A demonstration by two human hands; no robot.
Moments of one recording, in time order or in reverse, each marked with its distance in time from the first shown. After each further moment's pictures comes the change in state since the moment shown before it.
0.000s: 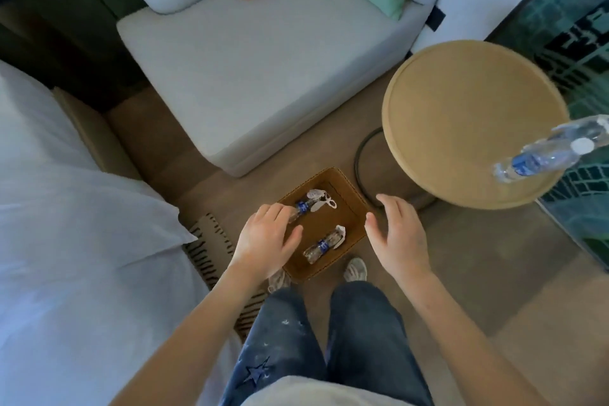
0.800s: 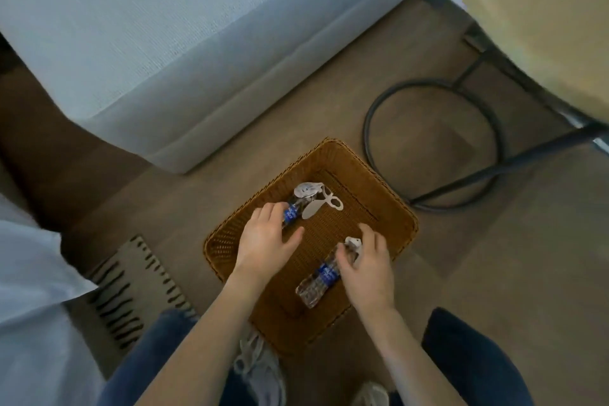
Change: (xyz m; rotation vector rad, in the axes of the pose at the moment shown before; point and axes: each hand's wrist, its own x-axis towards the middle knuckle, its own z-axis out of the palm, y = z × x) left_hand 0.171 -0.170 0.418 -0.074 0.014 -0.083; right_hand 0.005 0.170 0.443 0.175 -0.102 0.397
